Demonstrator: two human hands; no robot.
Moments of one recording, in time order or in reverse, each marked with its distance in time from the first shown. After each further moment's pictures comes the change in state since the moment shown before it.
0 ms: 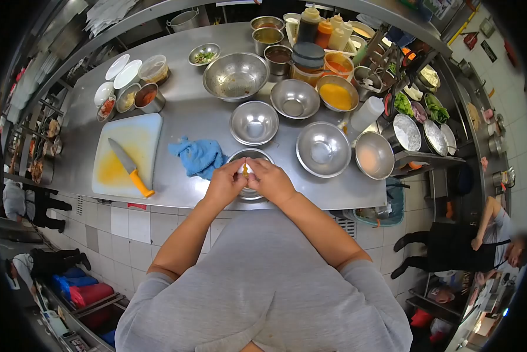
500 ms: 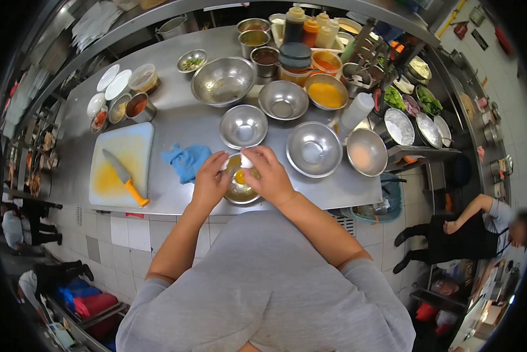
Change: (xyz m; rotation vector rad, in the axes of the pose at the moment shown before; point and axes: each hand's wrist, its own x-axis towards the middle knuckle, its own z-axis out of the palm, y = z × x) left_hand 0.009 0.000 -0.011 0.212 0.100 0.198; right_hand 0.015 -0.018 -0.044 0.134 0.148 -0.008
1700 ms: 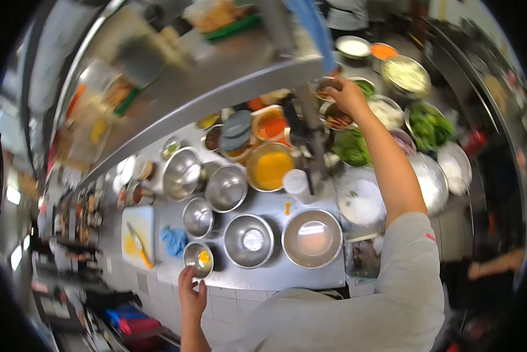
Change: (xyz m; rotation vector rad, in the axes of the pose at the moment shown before) left_hand 0.022 0.222 0.114 0.348 0.092 -0.497; right_hand 0.232 0.433 -0.468 -0.242 0.123 0.530
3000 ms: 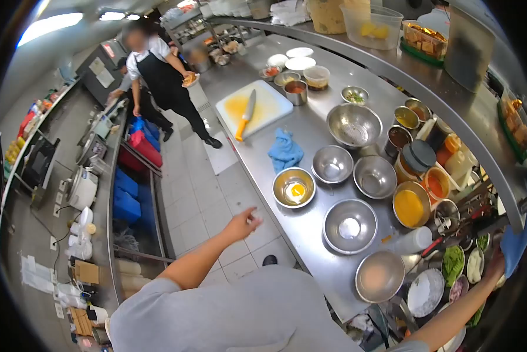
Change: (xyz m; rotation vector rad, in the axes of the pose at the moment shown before) left_hand -0.135 -0.142 0.041 -0.198 0.094 -0.654; right_hand 0.043 0.060 -0.088 1.367 -0.783 -0.324
